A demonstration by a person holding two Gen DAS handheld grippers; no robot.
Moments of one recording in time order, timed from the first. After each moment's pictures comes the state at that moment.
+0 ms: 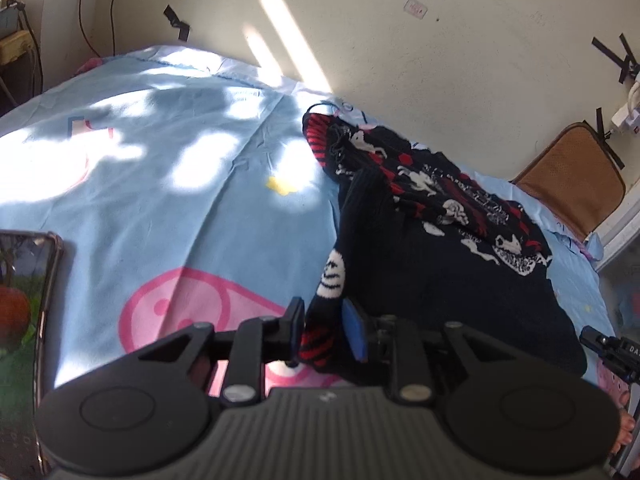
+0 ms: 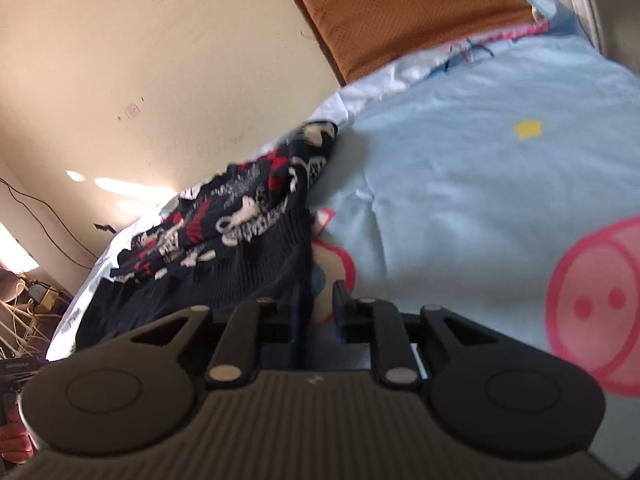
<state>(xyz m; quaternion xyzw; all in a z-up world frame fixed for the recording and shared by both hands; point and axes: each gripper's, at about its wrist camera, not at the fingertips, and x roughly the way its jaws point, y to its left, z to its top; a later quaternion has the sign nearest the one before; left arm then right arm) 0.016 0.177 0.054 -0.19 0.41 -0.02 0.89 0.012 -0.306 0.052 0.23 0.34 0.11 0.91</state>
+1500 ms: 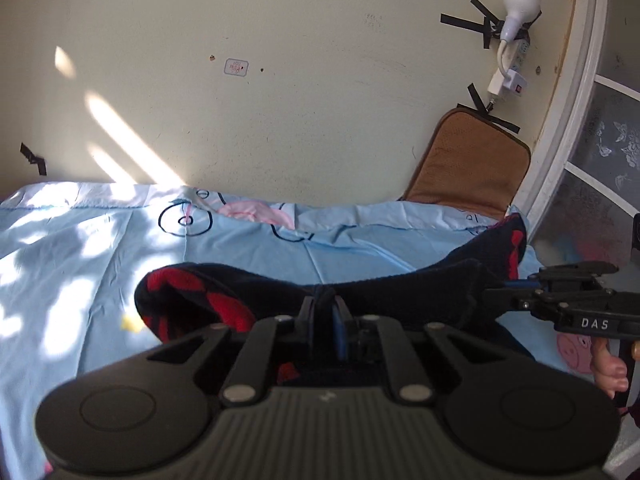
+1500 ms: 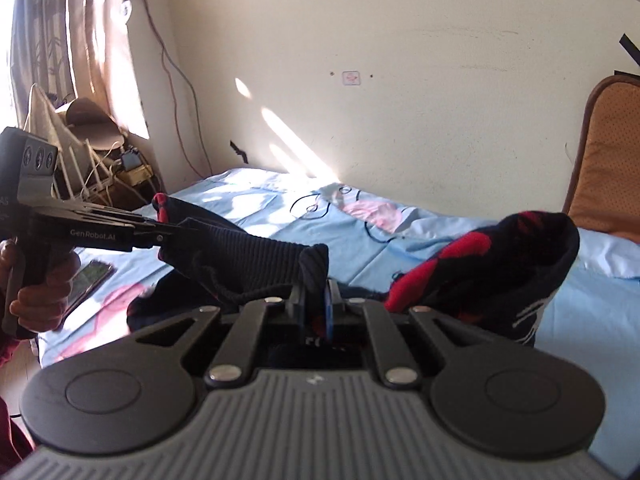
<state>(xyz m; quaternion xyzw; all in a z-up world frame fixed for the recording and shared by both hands) 0.039 0.089 0.072 -0.07 0.32 -0.16 0.93 0.044 -0.178 0.135 -0.01 0.29 0.35 0.89</state>
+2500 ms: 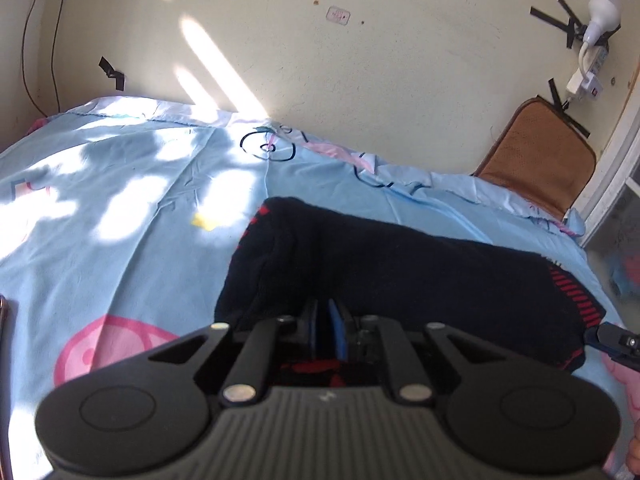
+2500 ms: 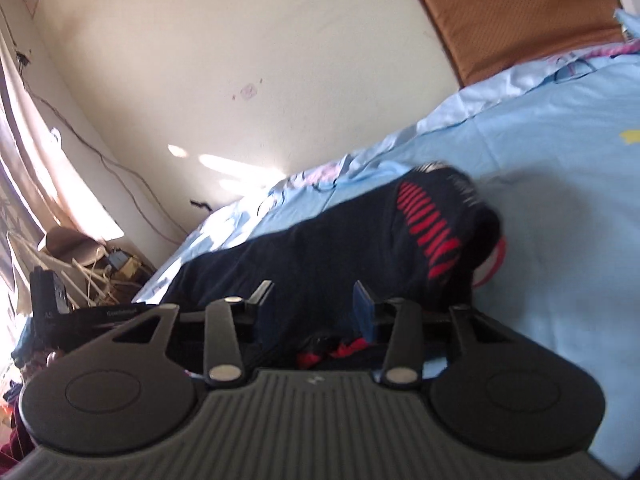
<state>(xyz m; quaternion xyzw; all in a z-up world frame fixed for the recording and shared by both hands) 0.012 0.128 0.043 -0.13 0.36 -0.07 0.92 -0.024 -0.249 0.090 0.24 0.30 0.23 0.89</state>
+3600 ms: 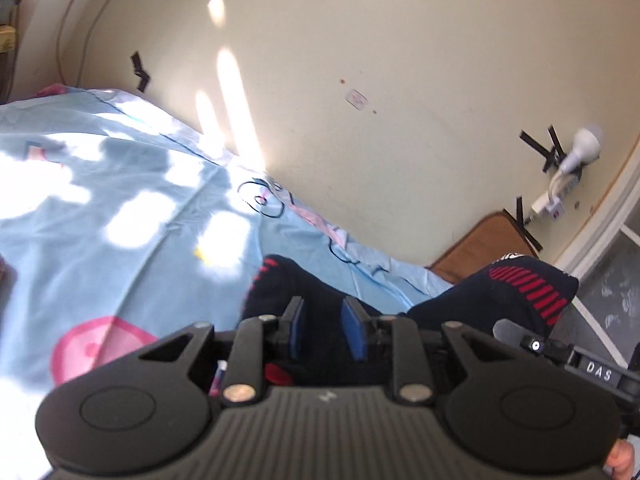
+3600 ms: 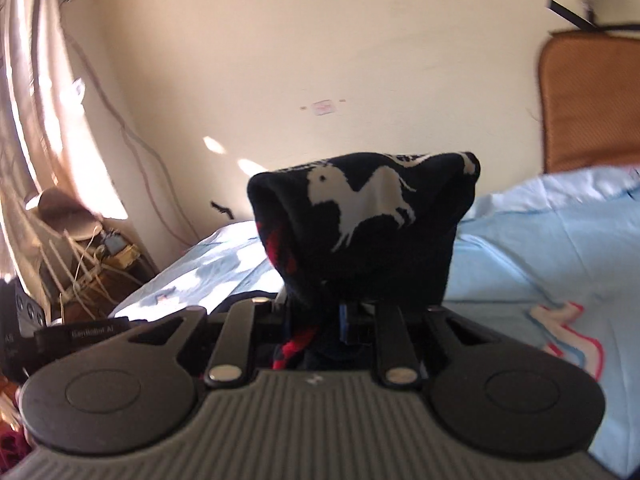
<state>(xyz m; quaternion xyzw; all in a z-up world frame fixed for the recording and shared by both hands) -0.015 0.191 0.054 -0.29 0.27 -0.08 0.92 0.002 -0.109 0.143 0.10 0.25 0.27 0.92</state>
